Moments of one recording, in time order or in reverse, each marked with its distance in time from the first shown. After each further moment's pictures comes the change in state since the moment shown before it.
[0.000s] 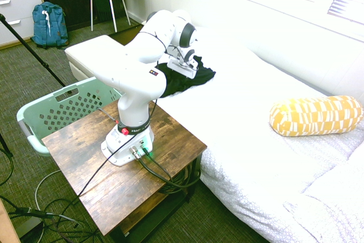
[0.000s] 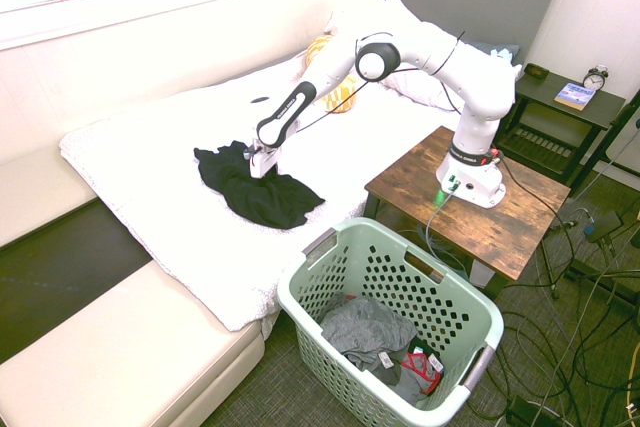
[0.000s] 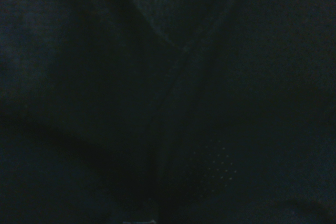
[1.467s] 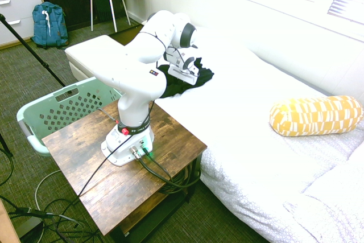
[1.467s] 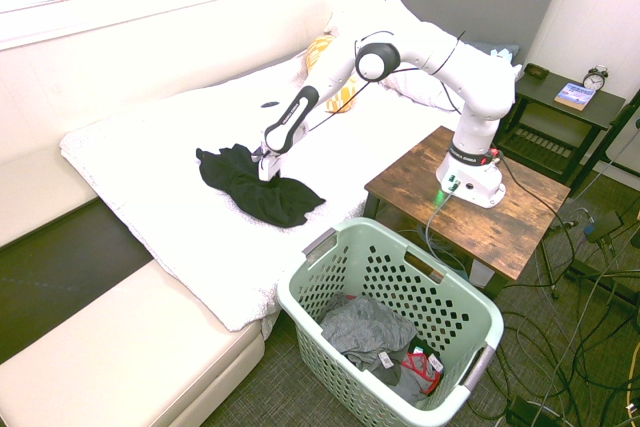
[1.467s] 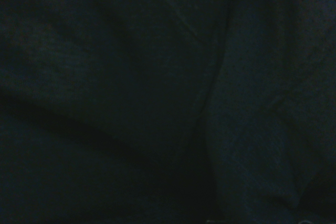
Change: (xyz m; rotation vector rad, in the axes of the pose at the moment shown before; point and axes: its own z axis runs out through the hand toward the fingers) arm -0.004 0.028 0.012 0.046 0.045 -0.017
